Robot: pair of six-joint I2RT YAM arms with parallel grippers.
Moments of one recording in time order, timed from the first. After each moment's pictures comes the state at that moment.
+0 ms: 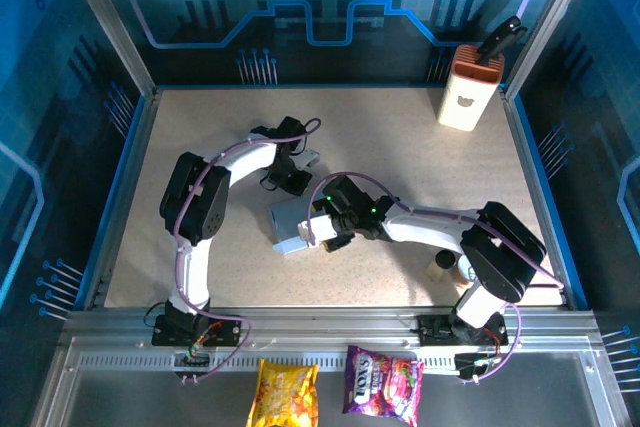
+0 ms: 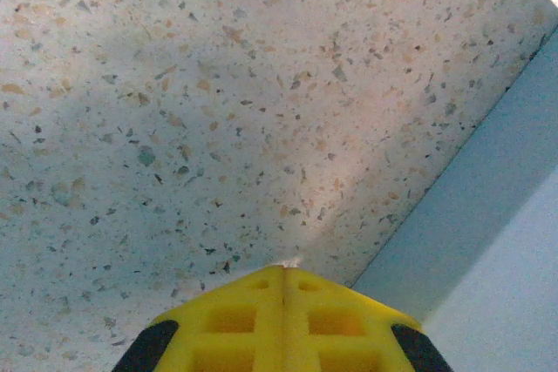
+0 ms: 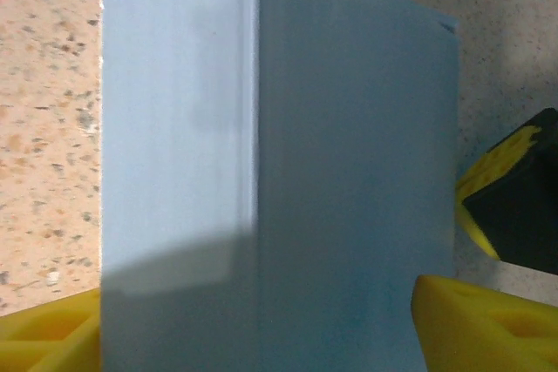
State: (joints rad) left arm -0.39 2.07 1.50 -0.82 0.21 0.10; right arm 0.86 1.62 0.92 -0.23 -0.11 -1.10
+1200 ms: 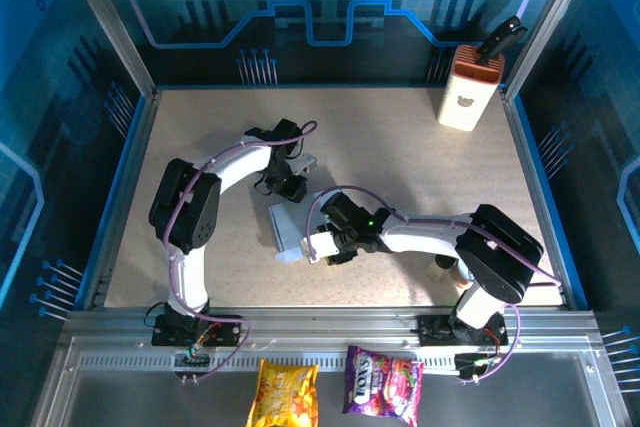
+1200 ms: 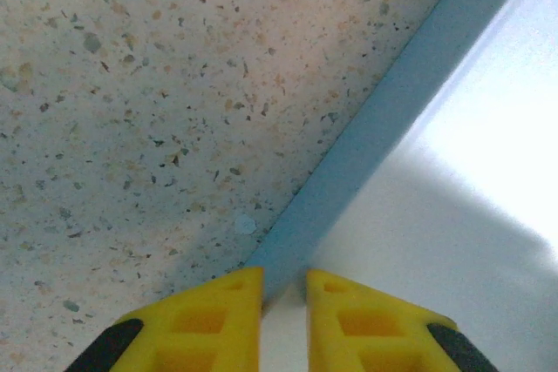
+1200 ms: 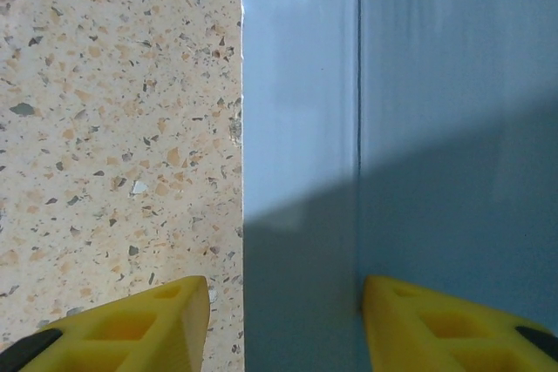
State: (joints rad) left arm -0.40 1.98 1.44 -0.89 0.24 0.10; right arm 0.92 1.63 0.85 -0.25 -0.11 -0.98
